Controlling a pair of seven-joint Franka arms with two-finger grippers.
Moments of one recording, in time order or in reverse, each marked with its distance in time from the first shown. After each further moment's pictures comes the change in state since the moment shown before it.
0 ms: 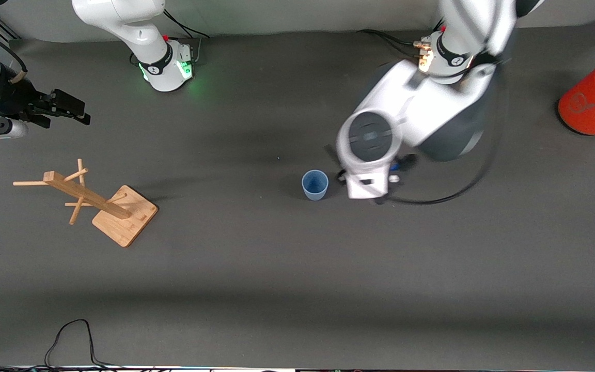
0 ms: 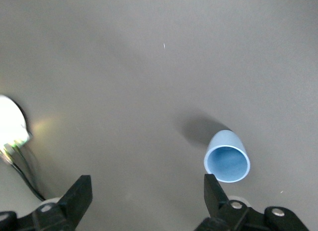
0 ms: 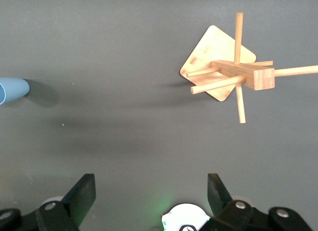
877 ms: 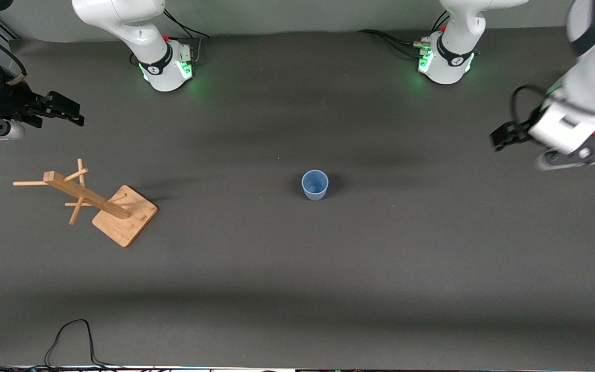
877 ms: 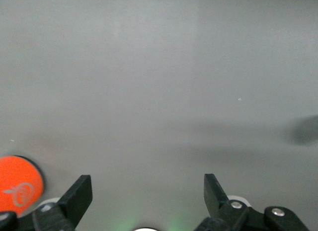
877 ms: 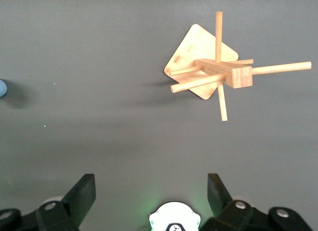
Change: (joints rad) left arm 0.485 -0.604 0.029 -0.605 0.075 0.239 1.185; right arm 0.000 0.000 -0.001 -0.006 -0.064 -0.006 -0.001
